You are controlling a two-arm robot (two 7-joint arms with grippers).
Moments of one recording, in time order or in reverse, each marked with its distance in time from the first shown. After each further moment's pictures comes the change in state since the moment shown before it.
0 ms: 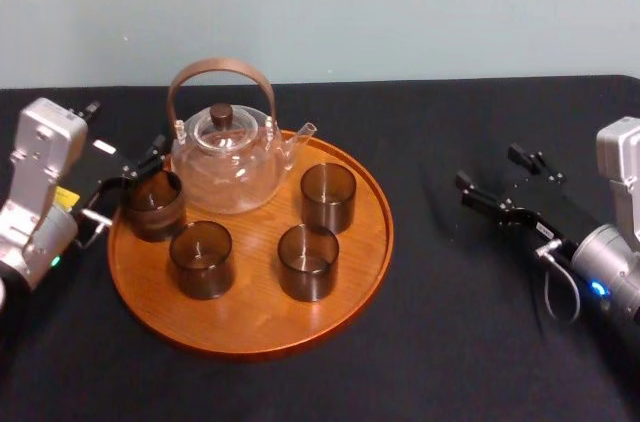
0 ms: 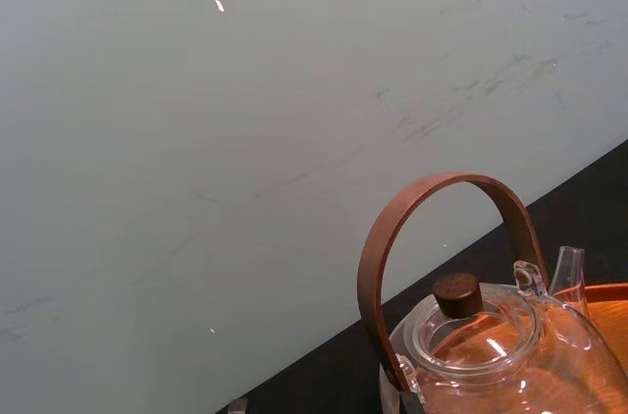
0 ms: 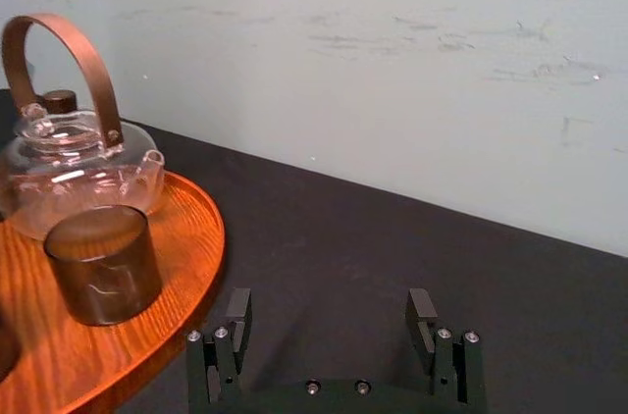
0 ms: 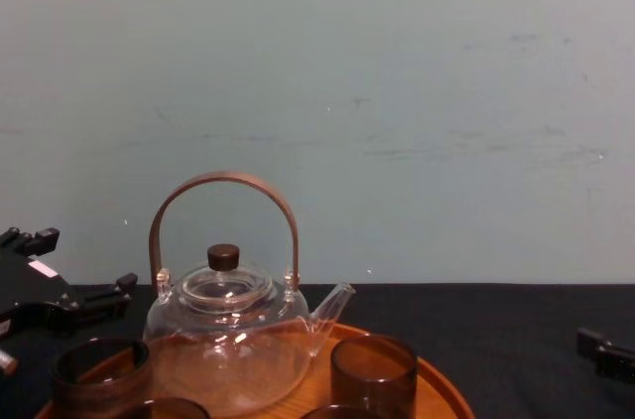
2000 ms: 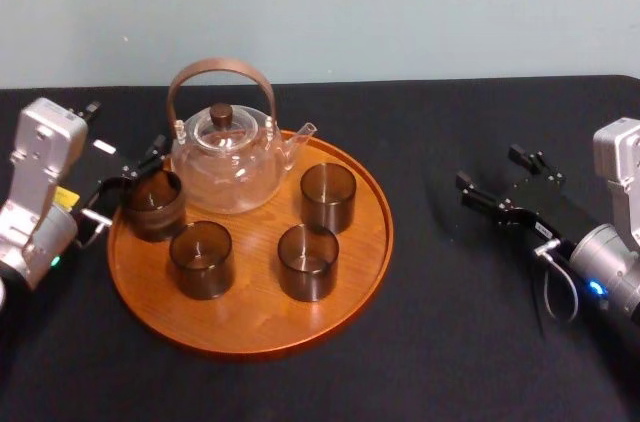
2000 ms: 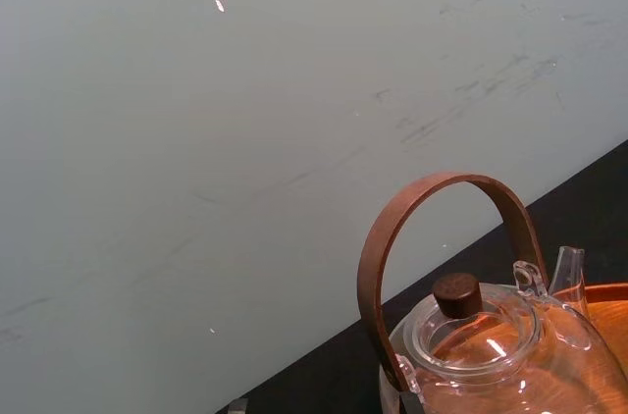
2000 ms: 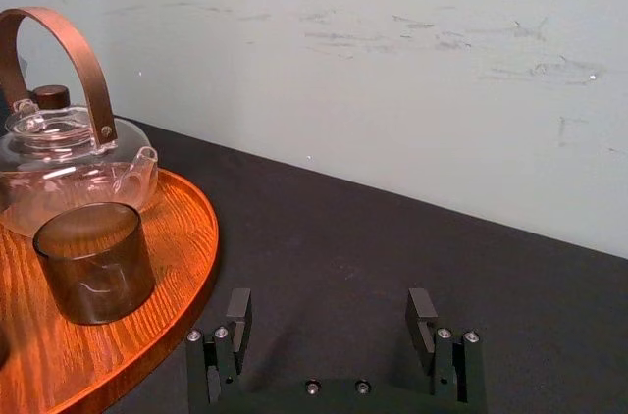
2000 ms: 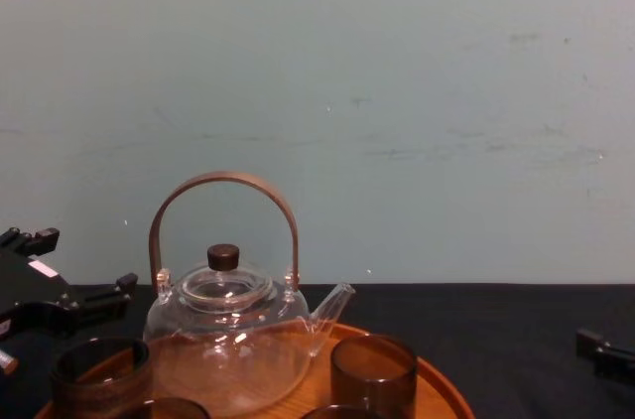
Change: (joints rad) left arm 0.000 0.000 0.000 0.000 0.000 0.000 0.000; right arm 0.006 -0.013 0.005 0.017 -0.022 -0.006 -0.003
